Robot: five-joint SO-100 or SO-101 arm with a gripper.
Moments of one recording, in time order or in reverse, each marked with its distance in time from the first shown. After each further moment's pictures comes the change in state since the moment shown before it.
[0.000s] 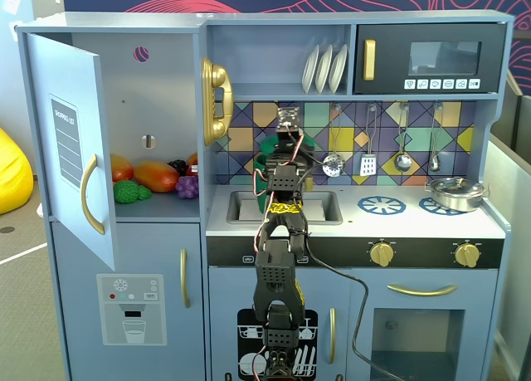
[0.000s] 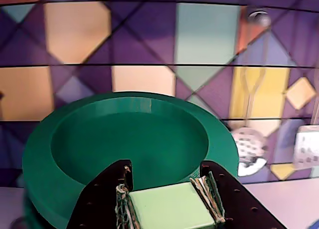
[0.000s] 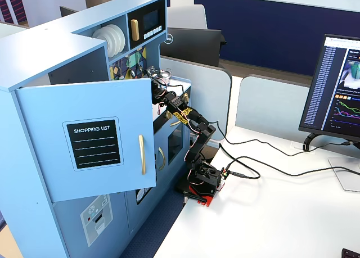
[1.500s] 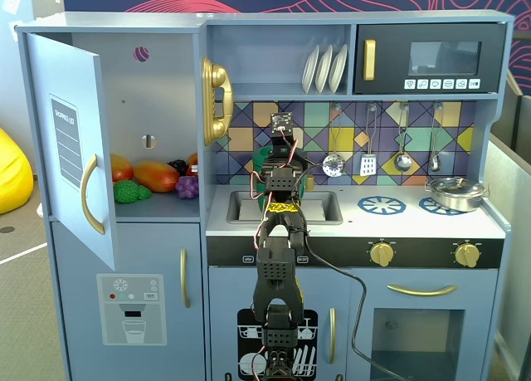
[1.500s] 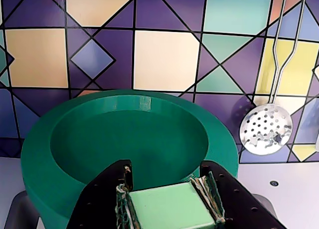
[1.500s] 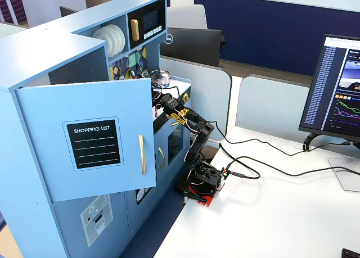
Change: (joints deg) arm -1.0 -3.4 1.3 0.2 -1.8
